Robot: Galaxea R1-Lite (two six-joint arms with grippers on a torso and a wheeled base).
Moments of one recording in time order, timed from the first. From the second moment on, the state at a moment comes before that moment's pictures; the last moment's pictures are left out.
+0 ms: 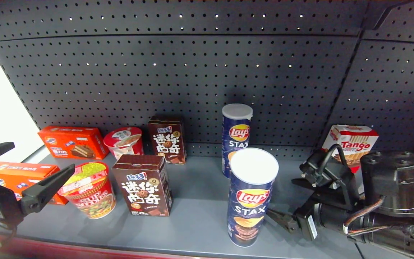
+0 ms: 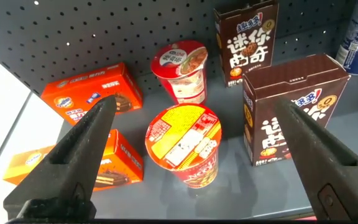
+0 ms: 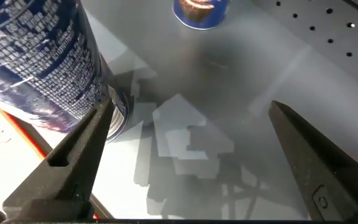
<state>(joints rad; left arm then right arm) -0.27 0.95 -0.52 -0.32 0.14 0.21 0.69 1.52 -0.56 -0.54 -0.07 -0.14</state>
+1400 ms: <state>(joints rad) -0.26 0.93 -0.51 -0.32 0.14 0.21 0.72 1.57 -0.57 -0.56 -0.07 -0.14</state>
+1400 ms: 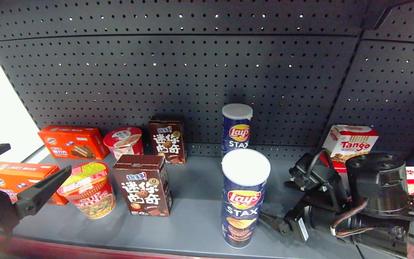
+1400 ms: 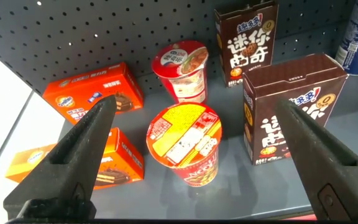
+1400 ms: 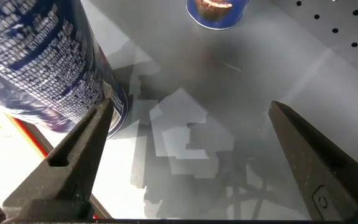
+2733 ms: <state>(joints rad) -0.25 0.85 -0.42 -0.31 0.15 0.18 0.68 1.47 -0.64 -0.58 -0.12 -0.13</state>
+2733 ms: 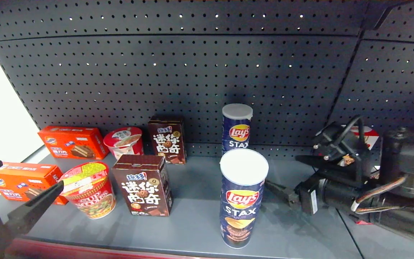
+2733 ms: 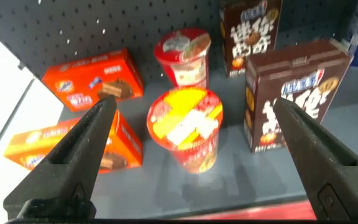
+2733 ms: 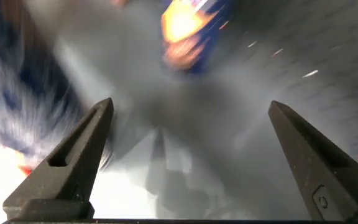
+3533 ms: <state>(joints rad) -0.08 0.49 -0.06 -0.31 0.16 0.17 -0.01 0.95 -0.48 -0.56 -0.13 -0.13</state>
